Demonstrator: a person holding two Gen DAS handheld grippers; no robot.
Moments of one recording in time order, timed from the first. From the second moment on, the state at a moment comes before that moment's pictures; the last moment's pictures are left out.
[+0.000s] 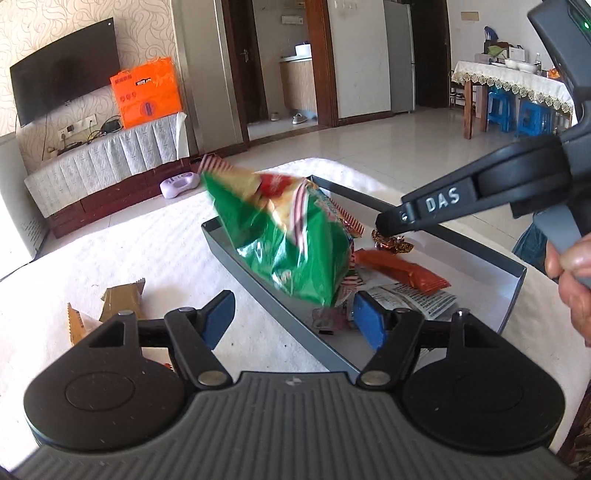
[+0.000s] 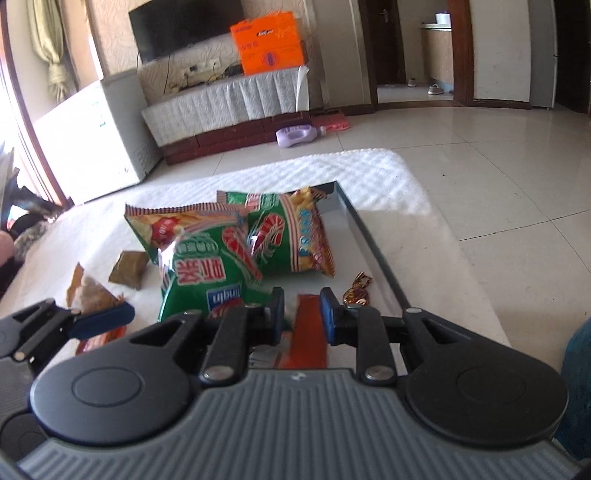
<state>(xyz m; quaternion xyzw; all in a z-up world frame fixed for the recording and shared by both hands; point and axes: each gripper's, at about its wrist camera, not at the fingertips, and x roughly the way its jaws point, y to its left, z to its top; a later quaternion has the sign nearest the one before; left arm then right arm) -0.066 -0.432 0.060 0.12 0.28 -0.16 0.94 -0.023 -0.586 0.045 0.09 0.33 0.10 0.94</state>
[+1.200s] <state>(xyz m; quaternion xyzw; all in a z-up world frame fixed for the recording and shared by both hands) -0.141 -0.315 0.074 0.09 0.27 -0.10 0.95 -0.042 -0.522 0.062 0.12 0.28 0.28 0.91</state>
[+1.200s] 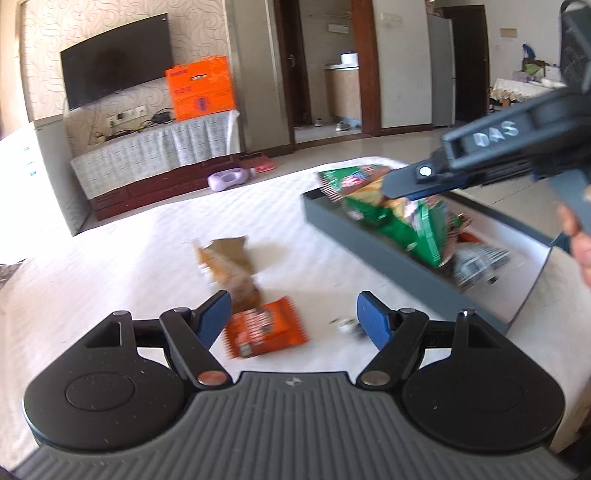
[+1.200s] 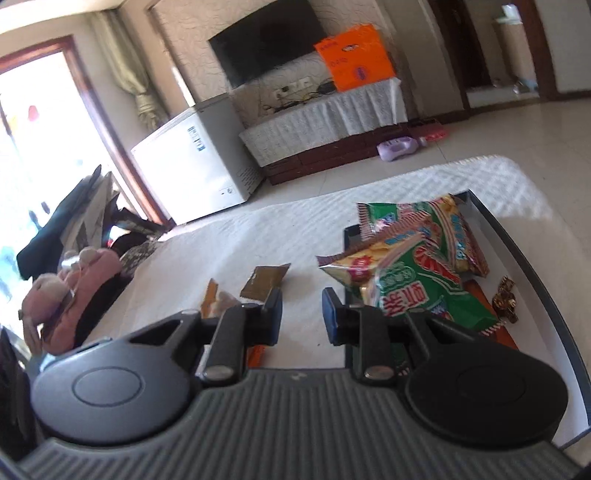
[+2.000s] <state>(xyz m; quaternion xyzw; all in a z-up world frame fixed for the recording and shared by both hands) -0.154 -0.249 0.084 0.08 0.28 -0.04 0.96 -0.049 -0.427 0.015 -0.14 0.40 0.28 0.86</state>
